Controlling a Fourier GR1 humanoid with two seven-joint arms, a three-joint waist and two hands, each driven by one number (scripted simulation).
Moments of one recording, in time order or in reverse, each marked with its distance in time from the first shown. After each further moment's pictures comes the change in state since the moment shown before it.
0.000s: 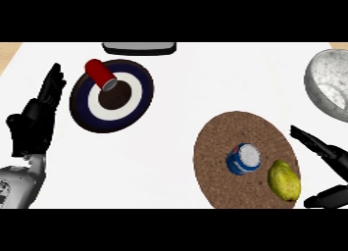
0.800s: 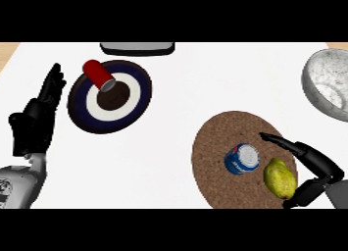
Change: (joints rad) left arm -0.001 -0.028 0.029 0.011 -0.033 -0.028 0.003; right arm -0.108 0.095 0.134 0.128 0.057 -0.085 -0.075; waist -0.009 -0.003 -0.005
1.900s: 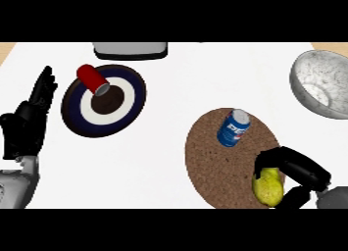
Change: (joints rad) left arm 0.029 -0.006 0.057 -0.008 -0.024 -0.036 0.013; right arm 0.042 -0.061 0.172 -0.263 0.312 -0.269 0.169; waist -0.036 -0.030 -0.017
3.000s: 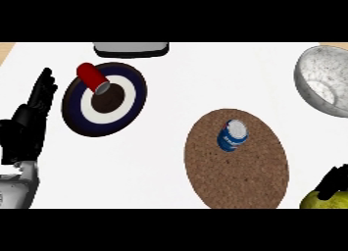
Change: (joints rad) left arm 0.027 -0.021 0.003 -0.063 -0.021 -0.005 0.024; right arm 0.498 -0.131 -0.414 -1.038 -0.267 -0.146 0.706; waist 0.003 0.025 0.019
